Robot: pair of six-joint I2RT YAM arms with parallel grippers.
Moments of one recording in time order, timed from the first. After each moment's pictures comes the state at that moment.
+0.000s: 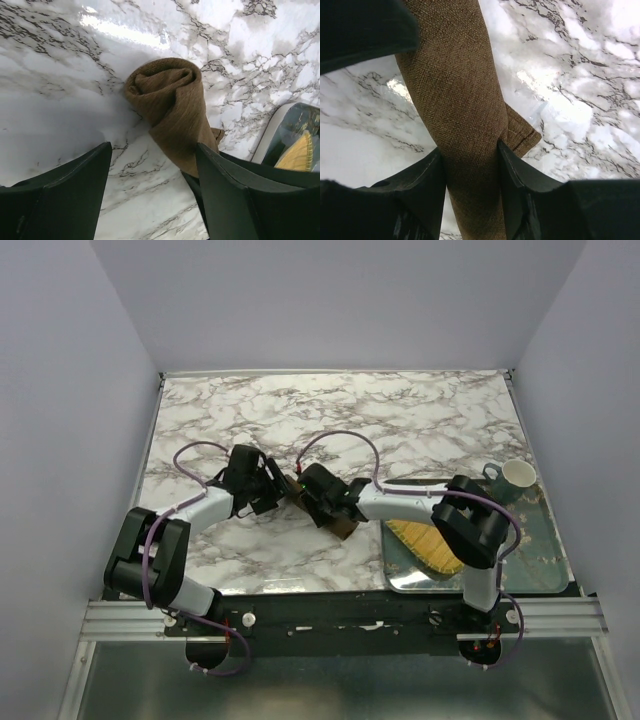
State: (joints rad) left arm -0.32 1.47 0.68 -0.07 0.21 -0.85; right arm 1.01 1.93 1.23 -0.29 0.29 0.23
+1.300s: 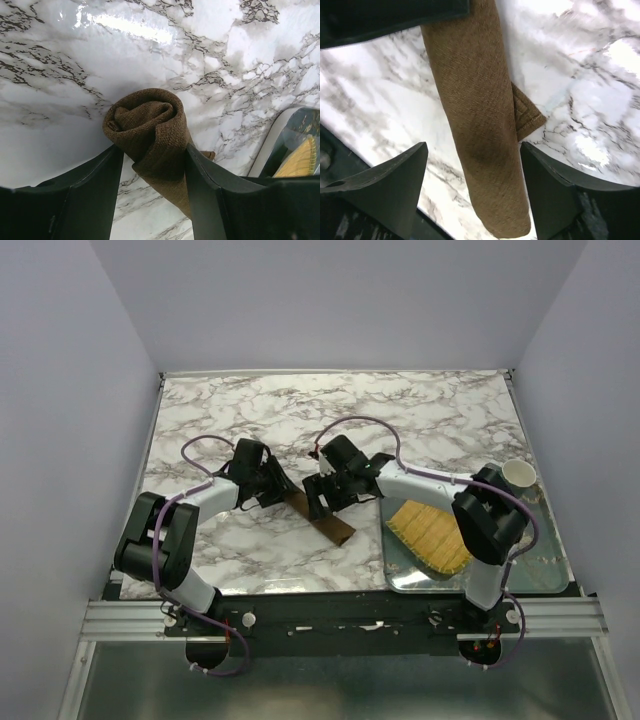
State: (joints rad) left arm -0.32 1.56 0.76 -0.08 0.24 -0.83; right arm 0.79 1.87 1.26 -0.40 -0.31 0.32
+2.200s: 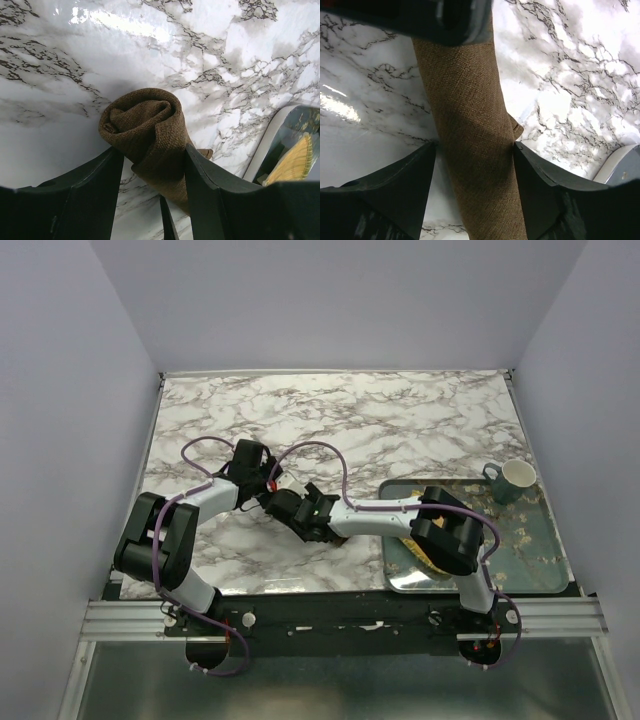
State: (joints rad) left arm -0.32 1.56 0.74 -0.07 0.25 -0.84; right arm 1.16 2.03 1.41 -0.49 0.59 0.24
